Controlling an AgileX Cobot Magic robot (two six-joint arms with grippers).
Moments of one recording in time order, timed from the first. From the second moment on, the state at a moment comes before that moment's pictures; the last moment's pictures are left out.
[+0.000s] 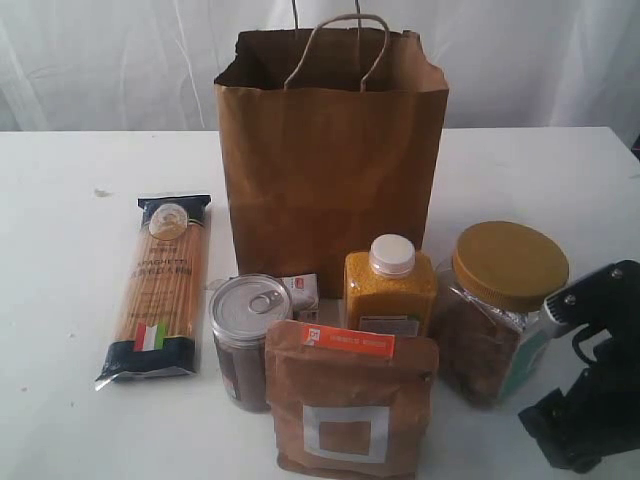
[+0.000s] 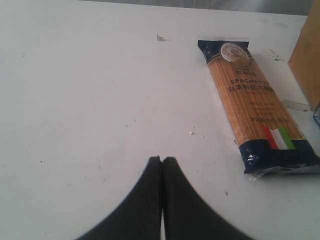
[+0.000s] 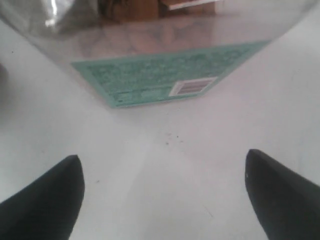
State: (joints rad) left arm -0.06 0.00 0.03 0.01 0.38 -0.11; right arm 0.16 1.17 -0.36 0.40 0.34 -0.75
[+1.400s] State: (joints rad) left arm -0.06 0.00 0.03 0.01 0.38 -0.11; right arm 0.16 1.18 -0.36 0.56 0.34 -0.76
